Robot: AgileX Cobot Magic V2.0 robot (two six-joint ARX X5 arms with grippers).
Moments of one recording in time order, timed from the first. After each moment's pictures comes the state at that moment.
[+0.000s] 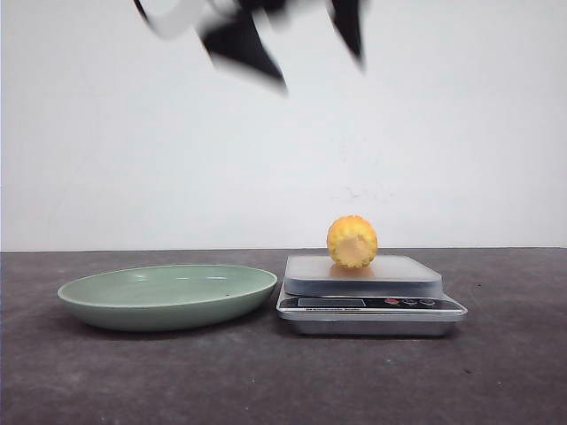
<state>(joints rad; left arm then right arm) -0.78 1.52 1.48 -0.35 -0.18 -0.19 0.03 0.57 0.92 -0.72 -0.14 0.20</state>
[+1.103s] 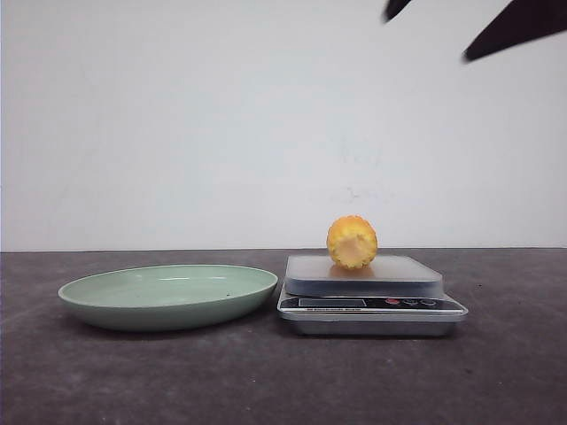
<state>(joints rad) -0.57 0.34 1.21 -1.17 -0.43 -0.21 0.50 1.08 0.93 -0.32 -0.07 0.24</state>
